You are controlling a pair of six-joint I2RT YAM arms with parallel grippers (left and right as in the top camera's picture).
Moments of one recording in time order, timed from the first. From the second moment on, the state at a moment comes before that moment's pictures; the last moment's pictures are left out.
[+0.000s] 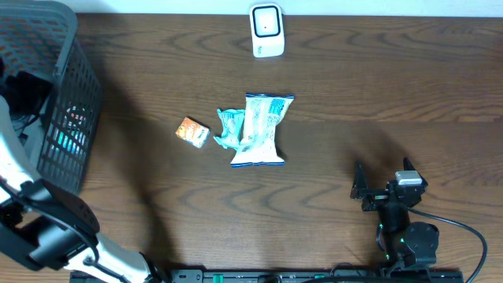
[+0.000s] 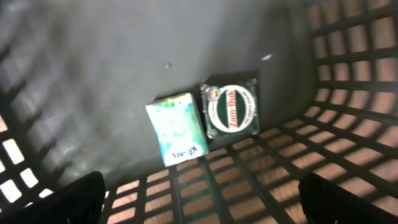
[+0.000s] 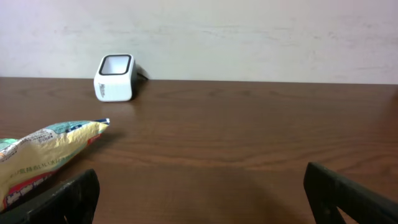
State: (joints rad) left arm 0.61 1.86 1.82 -1.19 0.00 -0.60; right arm 0.06 0.01 0.01 -0.07 -0.01 0.01
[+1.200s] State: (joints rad) left arm 0.60 2.16 1.75 -1.15 0.00 -0.67; right arm 0.06 0.01 0.01 -0.07 -0.01 0.01
